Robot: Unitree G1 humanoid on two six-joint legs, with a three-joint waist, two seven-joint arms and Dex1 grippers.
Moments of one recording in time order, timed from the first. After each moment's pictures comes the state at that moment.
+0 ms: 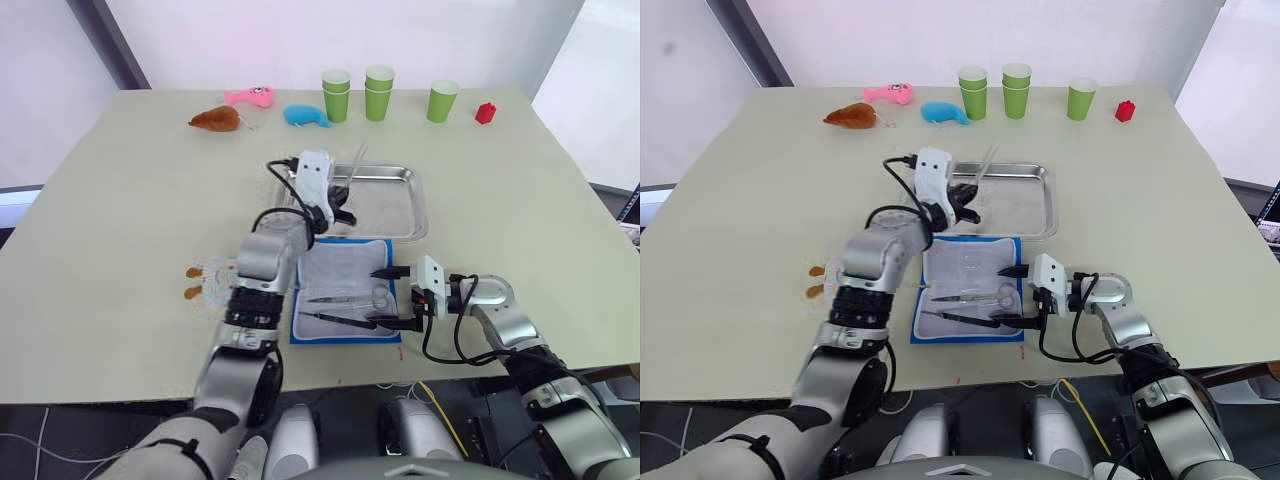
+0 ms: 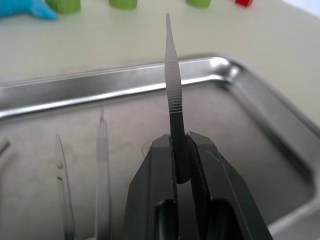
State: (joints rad) left arm -0.73 0.09 -0.01 0.22 -0.17 0.72 -0.18; right arm -0.39 -0.34 0.26 0.40 0.16 -0.14 1.21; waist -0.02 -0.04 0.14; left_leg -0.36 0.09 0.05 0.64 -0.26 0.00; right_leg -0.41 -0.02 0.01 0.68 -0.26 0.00
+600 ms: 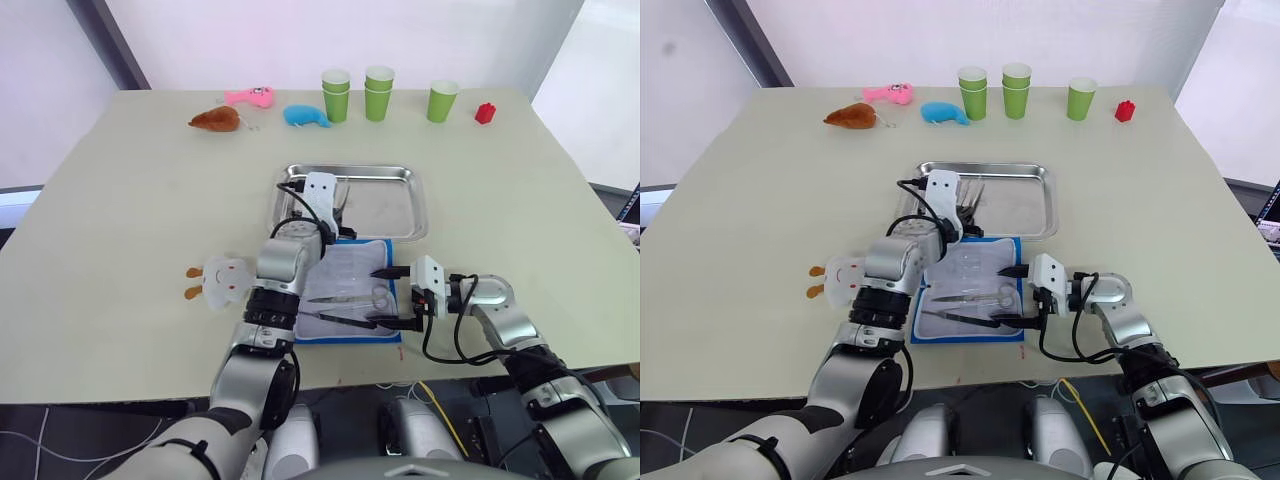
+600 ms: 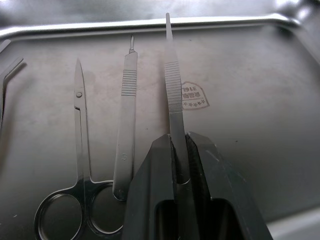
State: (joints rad) left arm -0.75 0.05 0.03 0.30 -0.12 0.81 -0.05; right arm -0.39 -0.34 0.26 0.40 0.16 -0.14 1.21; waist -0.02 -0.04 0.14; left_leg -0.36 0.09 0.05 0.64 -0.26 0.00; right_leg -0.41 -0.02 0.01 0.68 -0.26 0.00
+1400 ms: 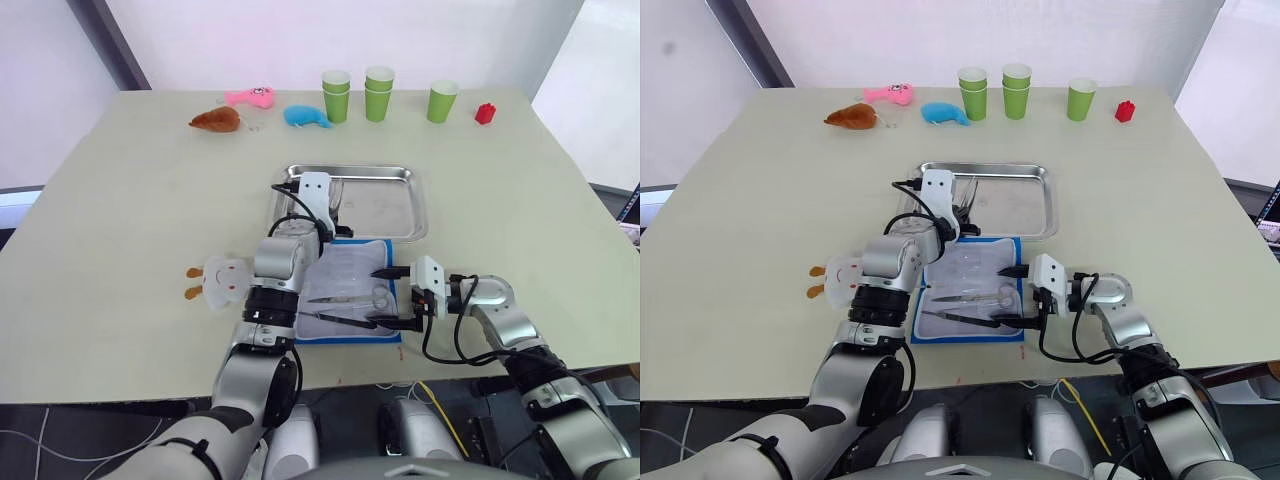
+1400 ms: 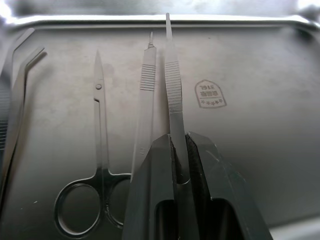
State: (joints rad) left arm -0.75 0.04 0.07 0.29 -0.12 0.83 -0.01; right arm -0.39 -0.33 0.26 0.40 0.16 -0.14 1.21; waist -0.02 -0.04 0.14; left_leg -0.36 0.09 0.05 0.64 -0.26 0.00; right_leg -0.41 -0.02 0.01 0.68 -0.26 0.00
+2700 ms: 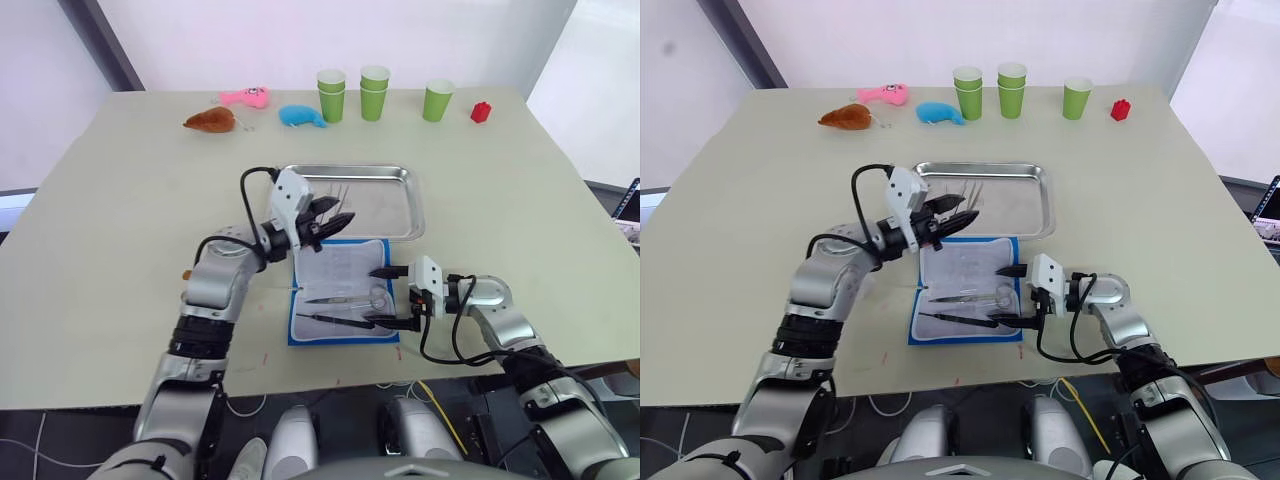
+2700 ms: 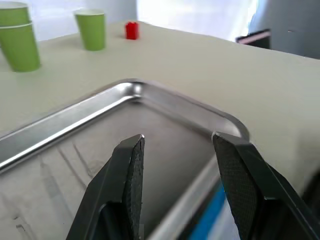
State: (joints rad) left arm -0.52 0.42 -0.04 0.06 -0.30 0.40 -0.85; right arm -0.39 -0.32 0.27 0.41 0.16 -0.16 1.20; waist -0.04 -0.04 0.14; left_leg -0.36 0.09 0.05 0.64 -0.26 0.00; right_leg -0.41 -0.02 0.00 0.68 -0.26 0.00
